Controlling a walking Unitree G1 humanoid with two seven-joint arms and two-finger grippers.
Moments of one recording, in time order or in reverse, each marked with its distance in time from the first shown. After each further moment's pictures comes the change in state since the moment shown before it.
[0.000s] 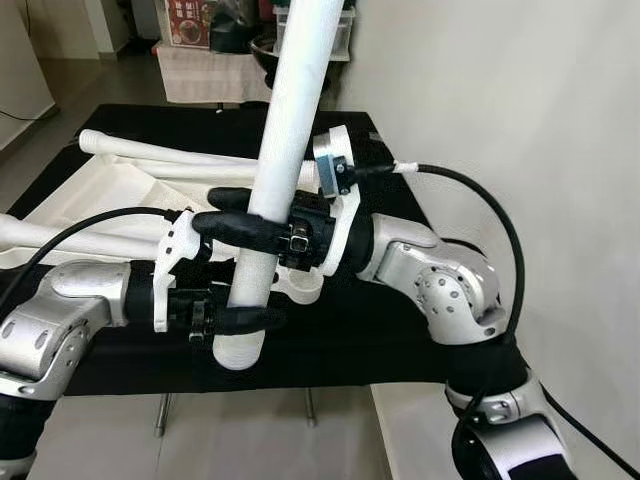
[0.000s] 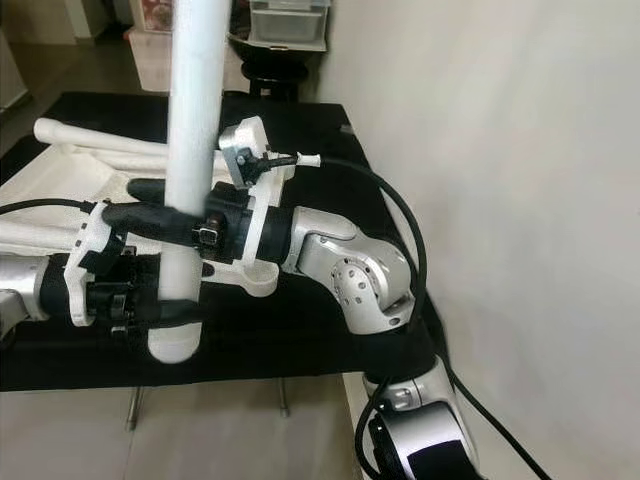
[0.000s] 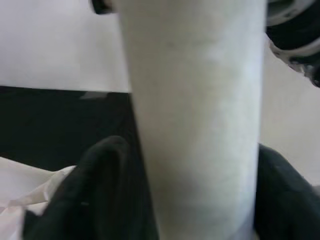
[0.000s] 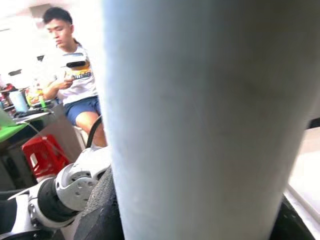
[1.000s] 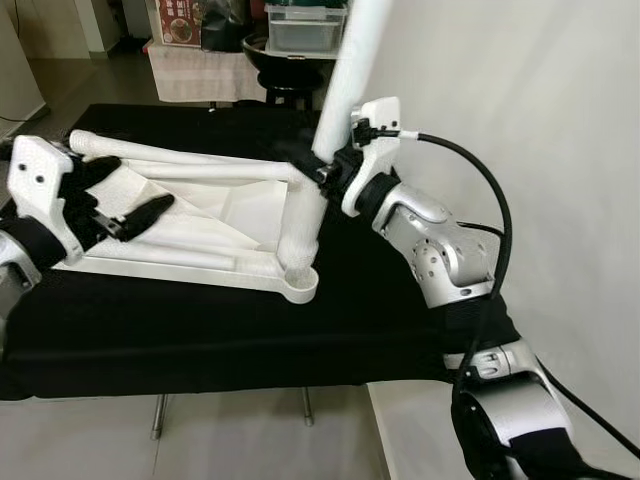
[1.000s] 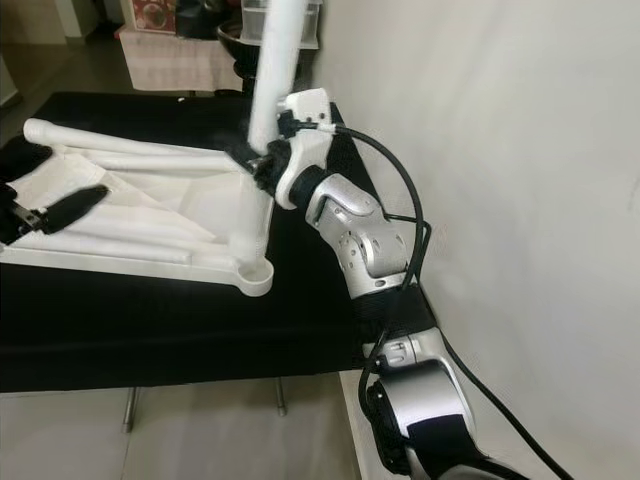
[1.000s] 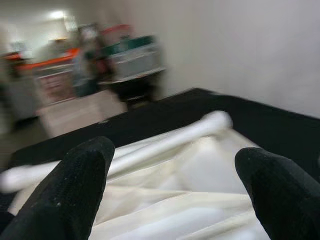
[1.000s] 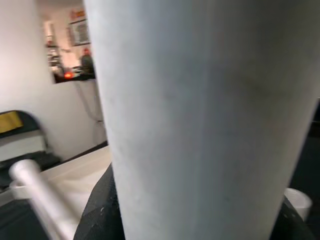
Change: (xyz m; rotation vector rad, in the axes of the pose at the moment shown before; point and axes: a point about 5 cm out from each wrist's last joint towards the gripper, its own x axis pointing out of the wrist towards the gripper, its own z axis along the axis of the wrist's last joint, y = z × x) left arm -0.103 0.047 0.015 0.154 -0.093 1.050; right arm -0.040 -0.082 0.025 -0.295 -0.114 -0.747
